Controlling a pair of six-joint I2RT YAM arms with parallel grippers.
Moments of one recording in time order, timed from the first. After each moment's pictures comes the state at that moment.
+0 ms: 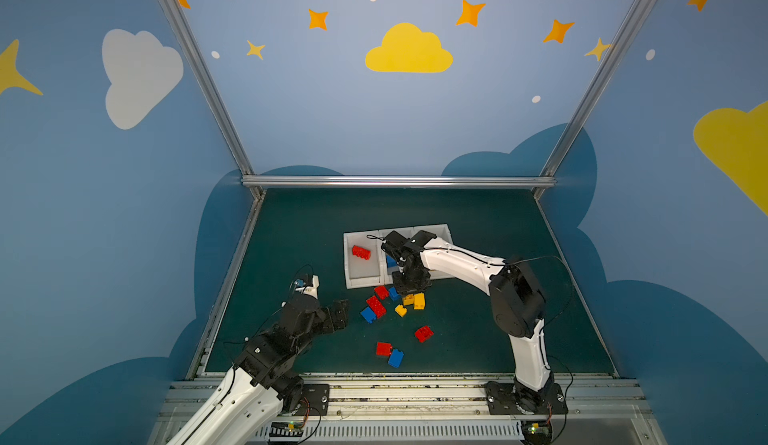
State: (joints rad) left arm -0.56 0.49 0.45 -0.64 -0.15 -0.64; right arm 0.88 2.06 1.64 -1.10 -0.03 0.57
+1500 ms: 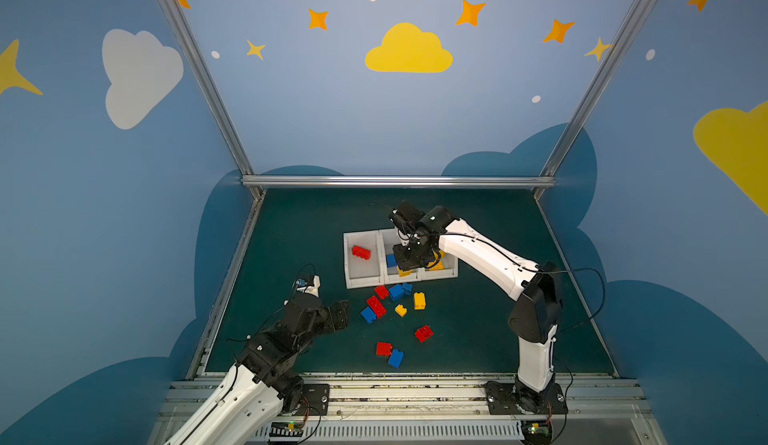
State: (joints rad) left arm -0.56 0.52 0.45 -0.64 -0.14 -0.64; right arm 0.81 1.95 1.89 -1.22 -0.01 0.46
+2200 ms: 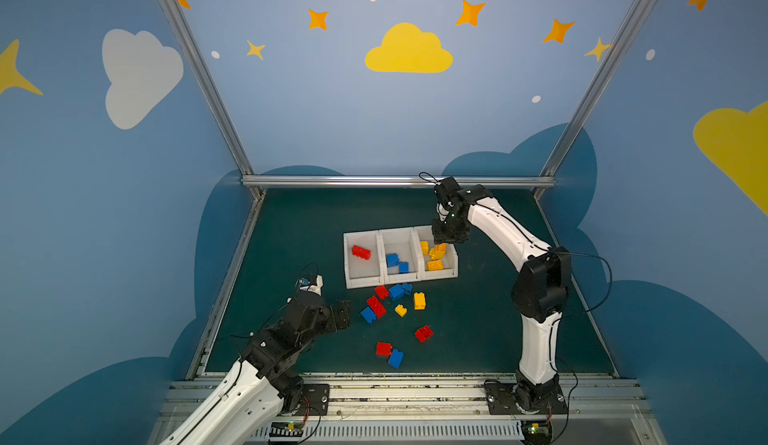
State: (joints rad) left arm -0.56 0.57 0.45 -0.62 -0.12 -0.64; right arm 0.50 2.04 1.93 -1.21 -0.01 0.35
